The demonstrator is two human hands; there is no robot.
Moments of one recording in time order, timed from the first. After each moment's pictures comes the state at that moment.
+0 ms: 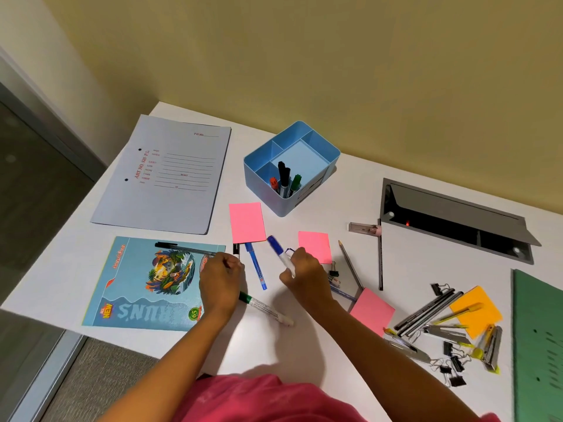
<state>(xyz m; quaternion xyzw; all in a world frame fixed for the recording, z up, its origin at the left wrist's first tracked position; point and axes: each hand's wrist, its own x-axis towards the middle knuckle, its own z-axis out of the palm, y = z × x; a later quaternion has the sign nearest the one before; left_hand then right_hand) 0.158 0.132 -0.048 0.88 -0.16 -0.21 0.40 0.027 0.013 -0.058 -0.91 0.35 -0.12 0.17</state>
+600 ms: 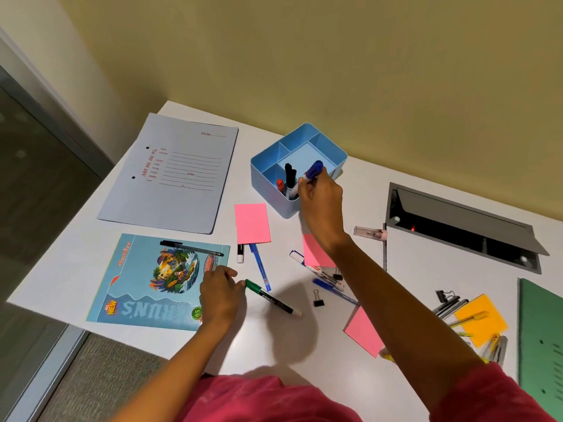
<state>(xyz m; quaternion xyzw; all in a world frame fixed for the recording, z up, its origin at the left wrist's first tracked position) 0.156 0.152 -0.065 0.89 -0.17 -0.25 0.33 0.103 -0.065 0.046 -0.80 0.46 -0.25 0.30</state>
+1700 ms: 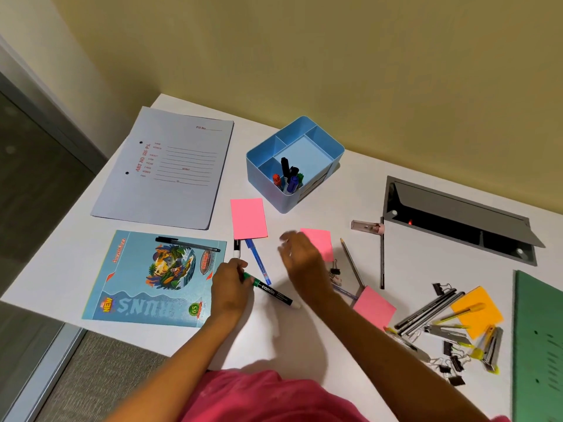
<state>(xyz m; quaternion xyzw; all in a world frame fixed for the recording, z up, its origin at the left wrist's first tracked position) 0.144 0.137 -0.063 0.87 -0.22 -0.28 0.34 0.040 0.006 -0.031 -0.95 0.23 -0.17 0.15</state>
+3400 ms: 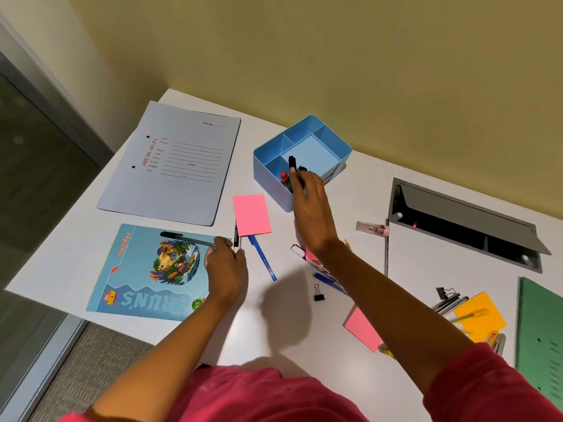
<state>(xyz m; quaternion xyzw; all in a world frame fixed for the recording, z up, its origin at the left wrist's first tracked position) 0.166 0.121 -0.058 0.89 -0.16 -0.20 0.38 0.096 -0.053 0.005 -0.94 0.30 -0.15 0.11</state>
